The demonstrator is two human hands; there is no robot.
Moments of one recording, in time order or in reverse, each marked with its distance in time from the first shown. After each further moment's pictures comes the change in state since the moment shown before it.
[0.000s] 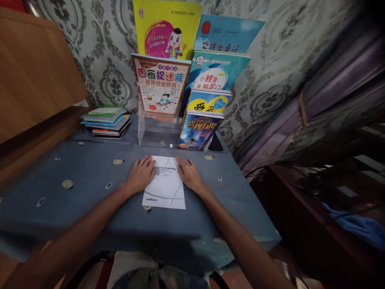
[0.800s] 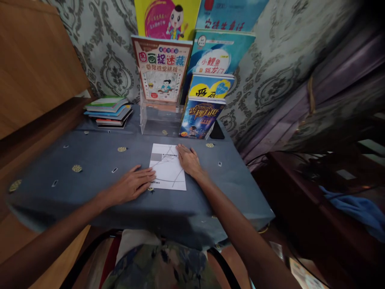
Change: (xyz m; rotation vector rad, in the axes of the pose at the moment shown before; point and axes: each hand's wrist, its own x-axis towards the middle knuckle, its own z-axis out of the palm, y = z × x) left_hand -0.092 0.001 -0.048 -0.245 -0.240 0.313; right_hand -0.003 -0.010 0.008 -0.040 0.041 0.020
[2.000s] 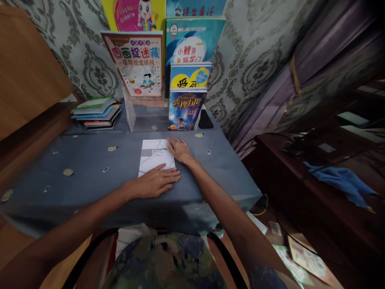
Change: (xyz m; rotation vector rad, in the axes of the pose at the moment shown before) left_hand 0.081 0.061 0.019 -0.025 -0.214 0.290; right_hand 0.007 0.011 -0.007 0.103 -0.072 0.041
